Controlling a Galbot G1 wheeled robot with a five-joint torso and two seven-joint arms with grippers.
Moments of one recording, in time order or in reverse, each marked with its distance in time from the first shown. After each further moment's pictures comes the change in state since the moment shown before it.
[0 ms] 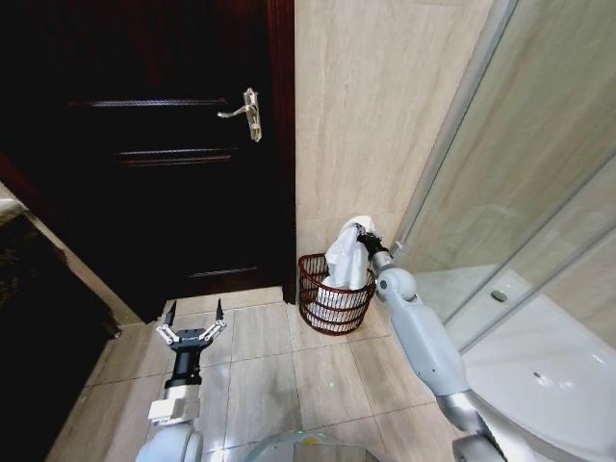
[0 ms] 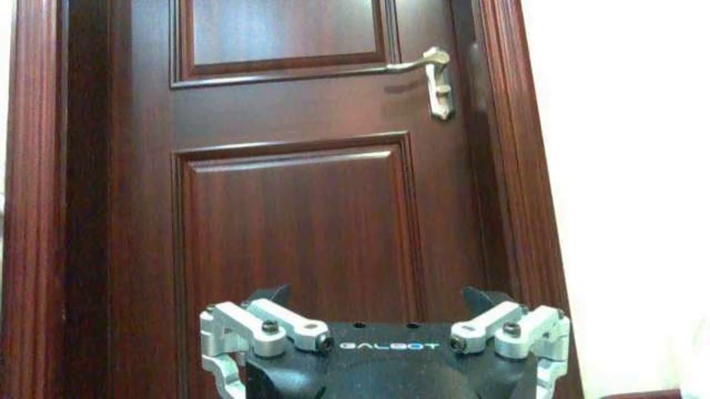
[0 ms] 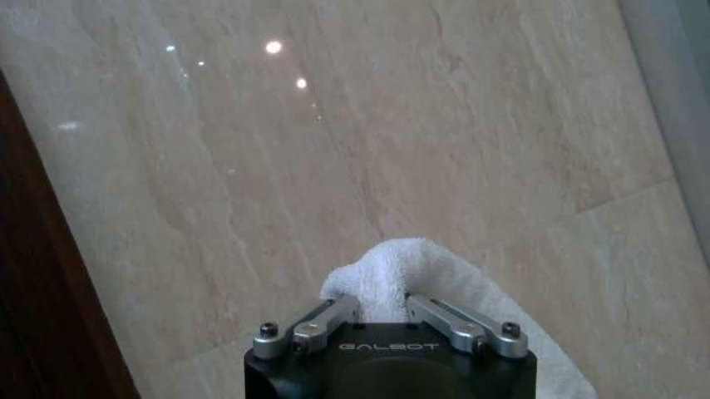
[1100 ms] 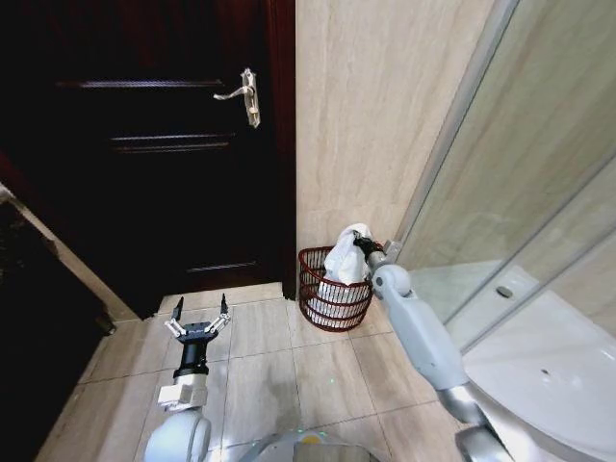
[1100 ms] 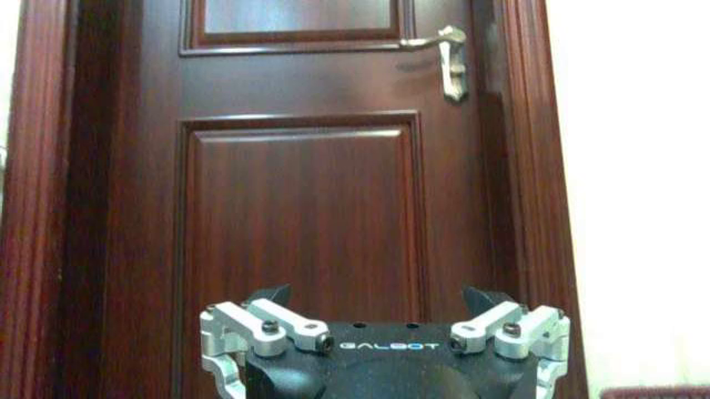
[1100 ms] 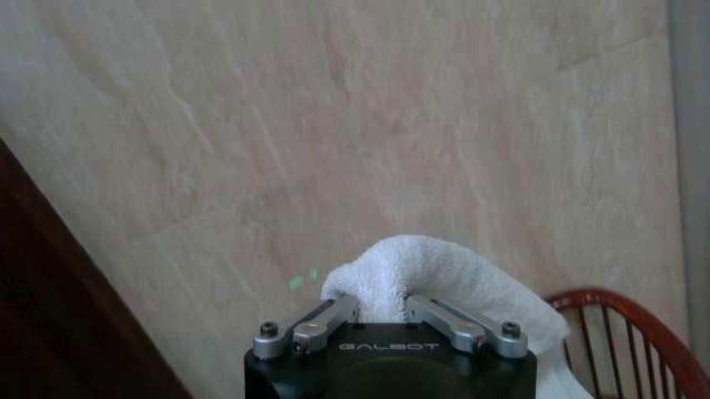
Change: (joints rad) left arm -0.060 0.042 0.003 0.006 -0.067 0.053 -0.037; right arm 0.076 -0.097 -0.110 0.067 0.240 -0.324 0.248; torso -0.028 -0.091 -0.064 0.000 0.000
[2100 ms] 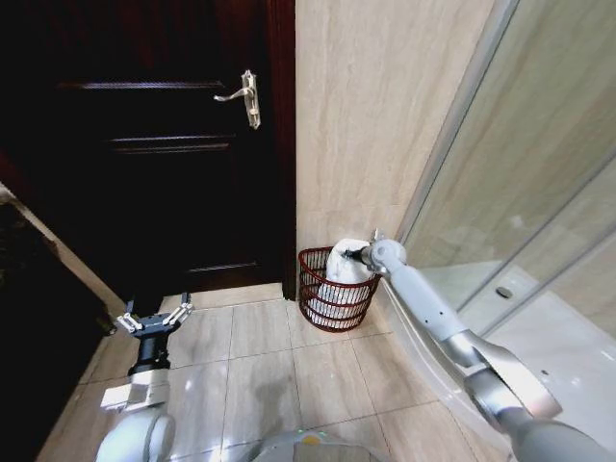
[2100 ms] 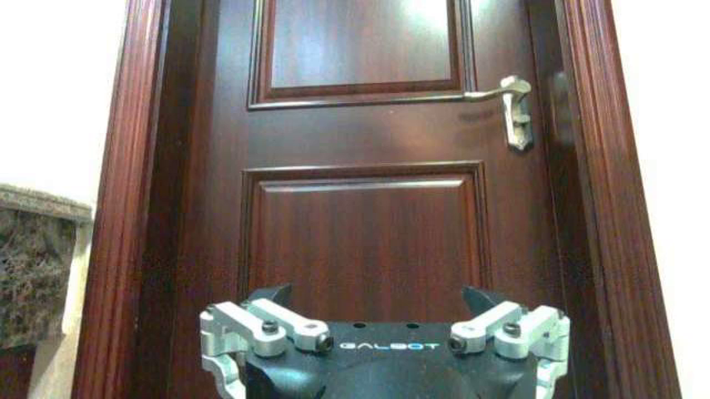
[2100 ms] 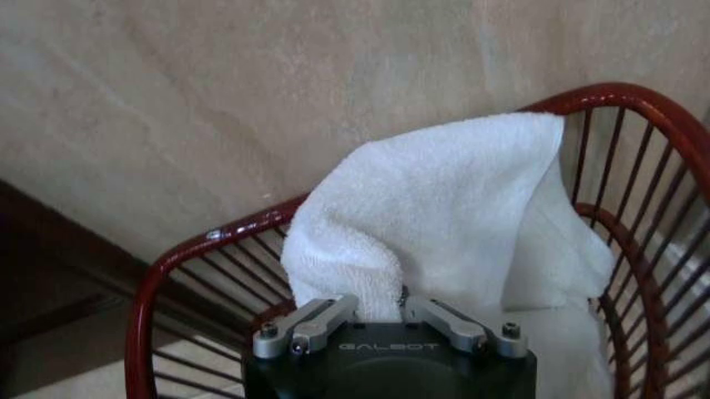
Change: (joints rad) left arm 0.012 0.031 -0.156 -0.076 -0.145 0.016 0.014; right arm 0.230 -0.027 -0.213 -0.294 0.349 -0.291 0.143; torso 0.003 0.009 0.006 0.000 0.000
